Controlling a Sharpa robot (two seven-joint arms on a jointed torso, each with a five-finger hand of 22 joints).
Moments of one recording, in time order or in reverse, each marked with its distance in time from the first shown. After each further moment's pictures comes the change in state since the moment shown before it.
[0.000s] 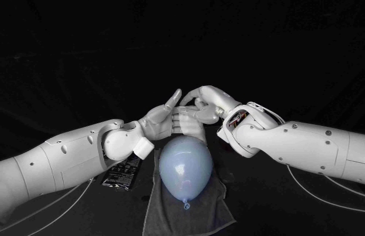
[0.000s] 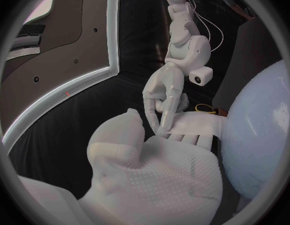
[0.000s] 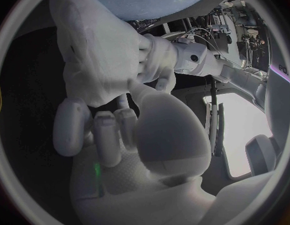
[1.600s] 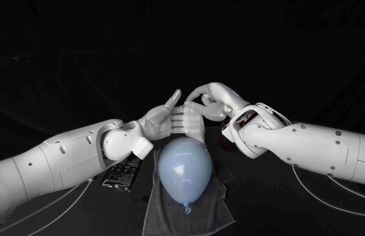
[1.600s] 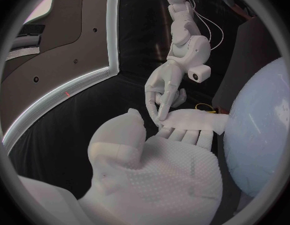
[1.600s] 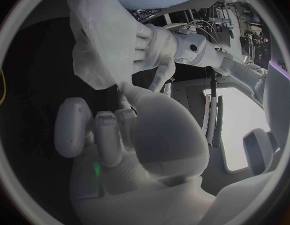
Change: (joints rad) left arm 0.001 -0.003 0.001 0.000 0.000 -0.001 -0.003; left_hand 0.021 0.021 -0.021 0.001 0.000 0.007 0.000 0.000 0.003 0.004 -0.004 0.000 0.000 0.000 0.000 0.000 0.001 0.000 0.000 0.000 0.000 0.000; right arm -0.002 -0.051 -0.002 0.026 0.074 -0.083 0.064; right_hand 0.026 0.037 0.066 -0.035 -0.001 0.006 -0.007 0.026 0.023 0.000 -0.019 -0.006 0.003 0.002 -0.015 -0.001 -0.001 0.000 0.002 -0.017 0.007 0.000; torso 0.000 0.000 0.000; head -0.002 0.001
